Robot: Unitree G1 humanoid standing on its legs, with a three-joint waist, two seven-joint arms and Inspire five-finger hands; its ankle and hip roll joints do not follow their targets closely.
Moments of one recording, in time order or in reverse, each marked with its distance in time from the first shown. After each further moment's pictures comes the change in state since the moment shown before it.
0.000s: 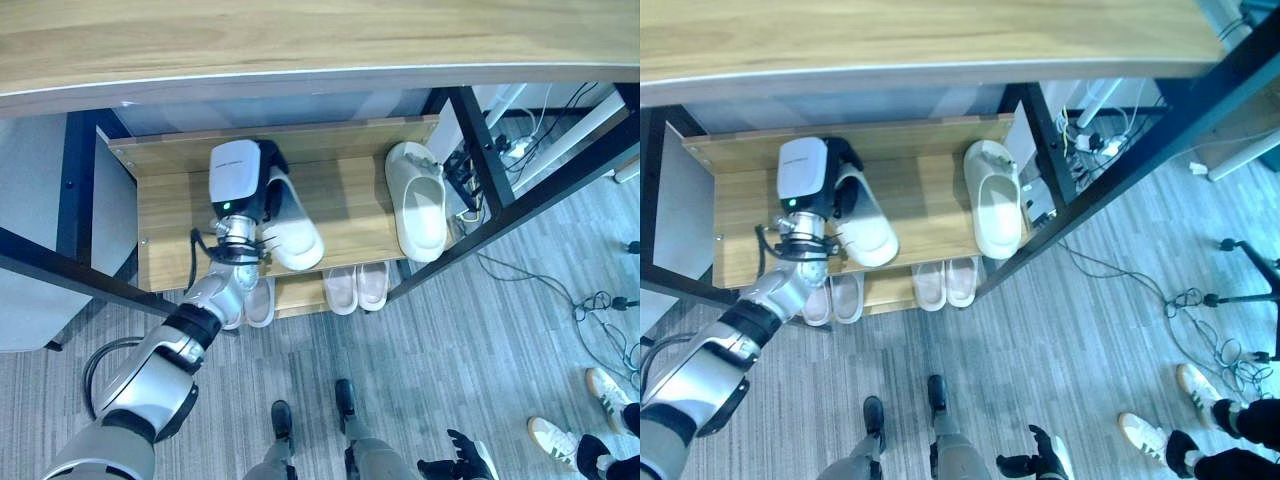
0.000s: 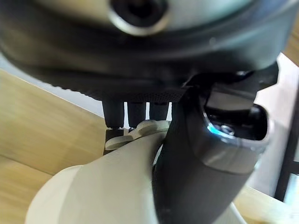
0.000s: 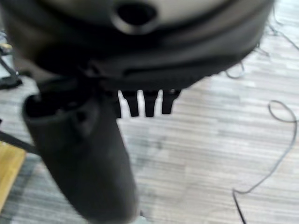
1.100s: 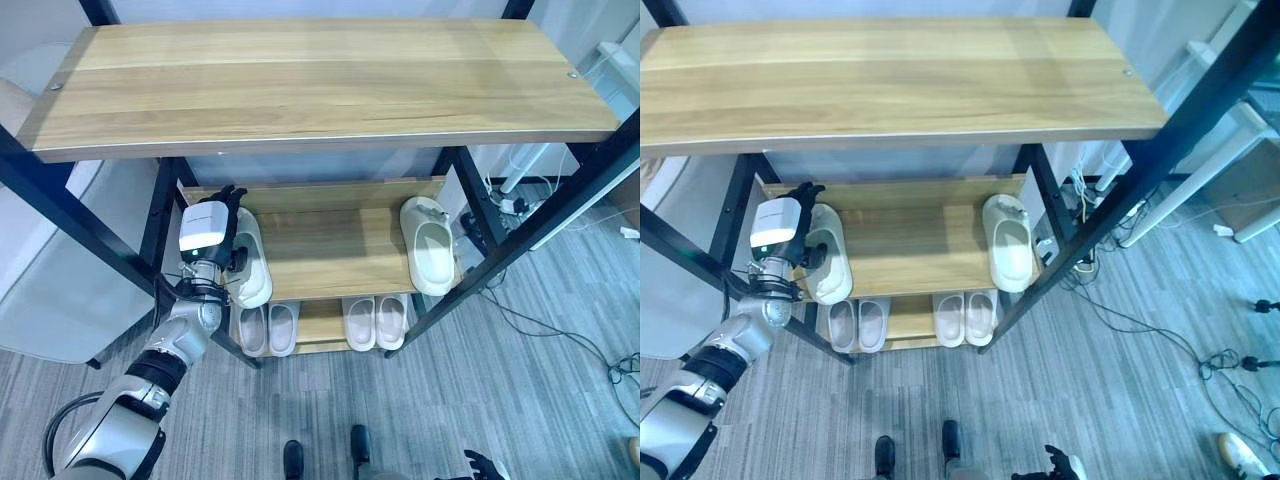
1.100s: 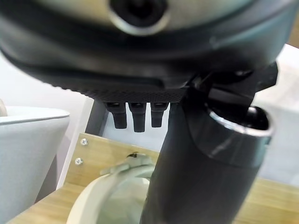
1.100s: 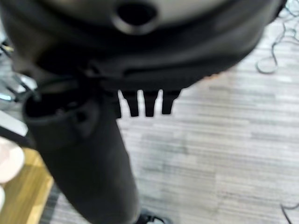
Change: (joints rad) left arm 0.282 0.142 0.144 -0.078 0.067 0.023 -0.202; right arm 0.040 -0.033 -0.087 0.033 0.008 0.030 0.081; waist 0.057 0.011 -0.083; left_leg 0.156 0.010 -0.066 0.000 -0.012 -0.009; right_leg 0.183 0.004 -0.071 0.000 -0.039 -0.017
